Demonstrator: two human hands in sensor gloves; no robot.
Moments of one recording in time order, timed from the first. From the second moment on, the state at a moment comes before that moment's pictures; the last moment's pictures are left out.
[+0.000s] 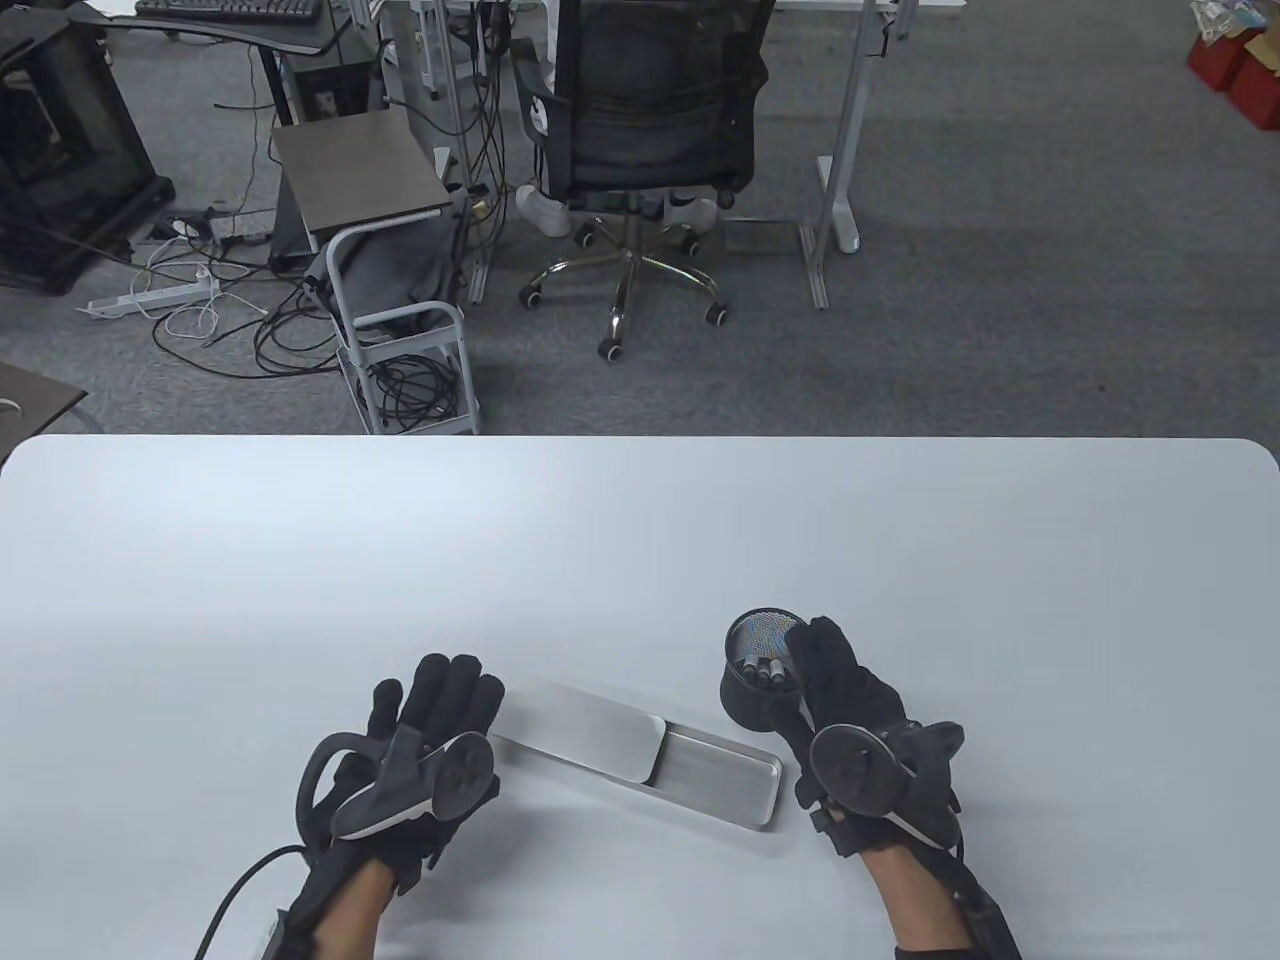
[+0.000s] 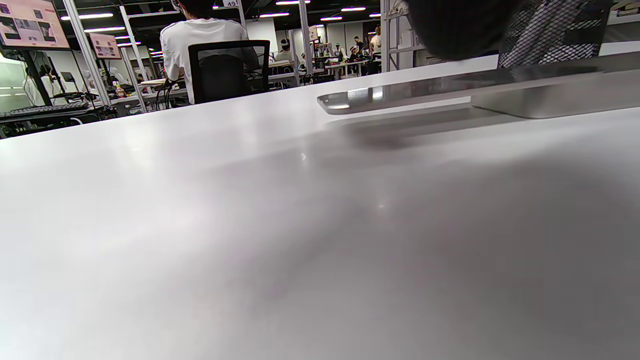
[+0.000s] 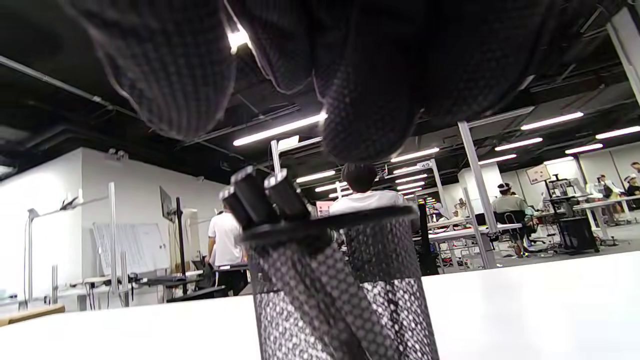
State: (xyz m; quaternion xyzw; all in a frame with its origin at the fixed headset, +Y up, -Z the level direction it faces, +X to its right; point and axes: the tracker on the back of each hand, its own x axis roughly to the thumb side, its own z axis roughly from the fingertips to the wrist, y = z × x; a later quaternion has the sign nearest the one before) left_hand -0.210 -0.736 -0.314 -0.05 -0.15 -0.09 0.98; right_hand 0.161 -0.693 -0.316 0.14 -0.23 0.96 0.11
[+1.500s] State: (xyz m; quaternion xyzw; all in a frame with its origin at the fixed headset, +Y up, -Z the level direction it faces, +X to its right) left_hand -0.207 -0.732 -0.313 -0.04 -0.16 -0.10 0.98; right_hand 0.147 -0.703 -0.321 0.12 -0.30 0.95 0.03
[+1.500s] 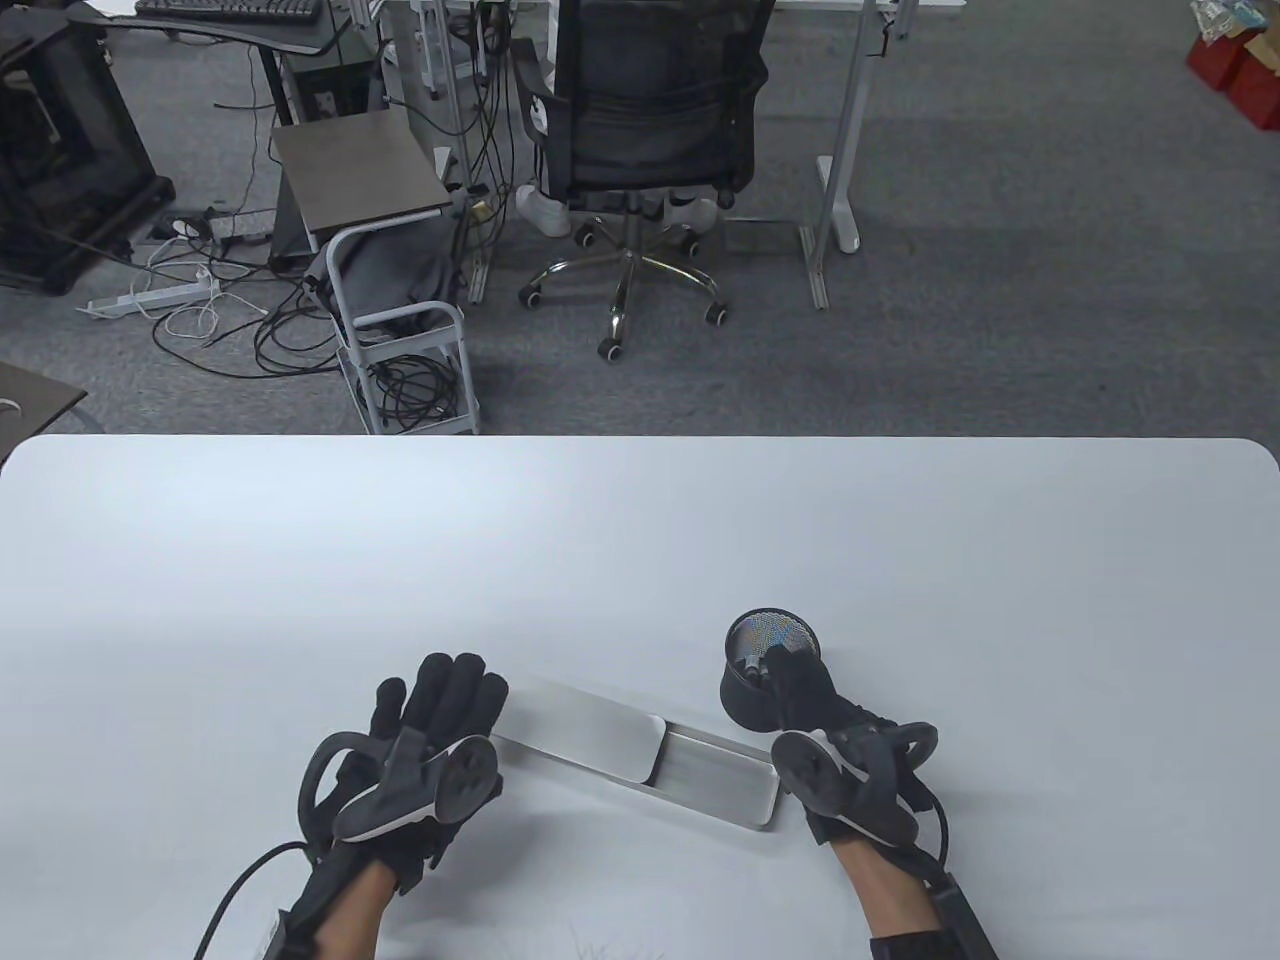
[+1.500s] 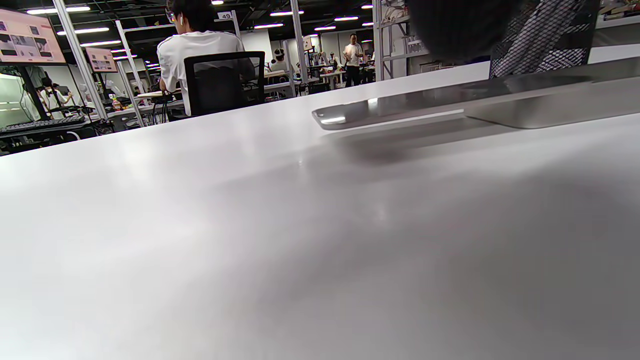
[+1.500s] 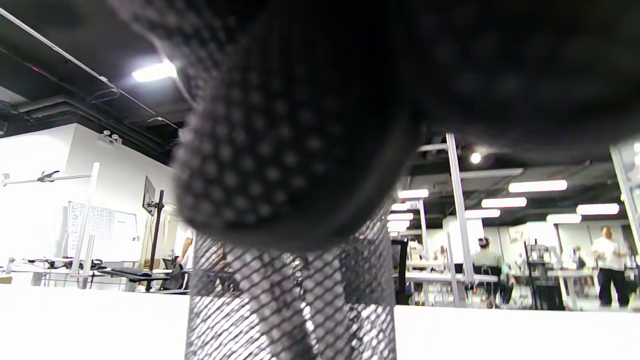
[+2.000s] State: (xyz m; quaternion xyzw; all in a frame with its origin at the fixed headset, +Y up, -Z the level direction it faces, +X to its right) left_hand -0.207 -0.732 -0.312 -0.04 -0.16 -0.10 0.98; right_hand 0.161 -0.677 -0.297 0.11 -0.40 0.91 0.04
